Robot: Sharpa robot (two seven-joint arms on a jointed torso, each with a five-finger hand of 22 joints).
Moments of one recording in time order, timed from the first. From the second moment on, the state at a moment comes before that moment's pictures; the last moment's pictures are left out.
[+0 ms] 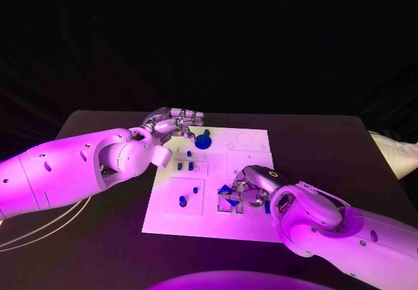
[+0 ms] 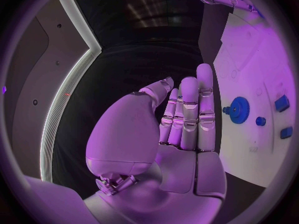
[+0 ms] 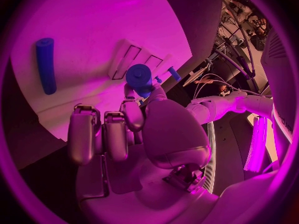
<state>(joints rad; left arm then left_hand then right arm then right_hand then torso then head) 1.20 -0.87 -0.03 1.53 -0.04 -0.24 0.24 1.37 -0.11 0.43 -0.01 0.13 0.97 0.19 0.13 0.07 1.03 0.12 0.34 0.13 1.24 0.02 0.99 0.52 0.17 1.26 0.11 0.51 0.79 0.83 -0.79 0.13 1.84 -1.68 -0.30 -0.56 1.27 0.04 -0.18 0.29 0.25 1.15 0.08 0.21 0.29 1.40 0.00 1.20 1.25 1.47 -0.09 1.50 1.31 0.08 1.47 0.02 1.39 1.25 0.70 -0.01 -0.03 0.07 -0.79</state>
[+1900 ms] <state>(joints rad) 1.20 -0.87 -0.03 1.53 -0.05 -0.21 0.21 1.37 -0.11 0.43 -0.01 0.13 0.97 0.20 0.13 0.07 1.02 0.12 0.35 0.13 1.23 0.02 0.99 0.51 0.17 1.26 0.11 0.51 0.79 0.82 -0.82 0.12 1.89 -1.74 -0.23 -0.59 1.12 0.07 -0.30 0.23 0.16 1.20 0.04 0.22 0.34 1.45 -0.03 1.20 1.31 1.46 -0.10 1.52 1.31 0.07 1.46 0.01 1.41 1.28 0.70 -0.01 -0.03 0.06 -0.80</state>
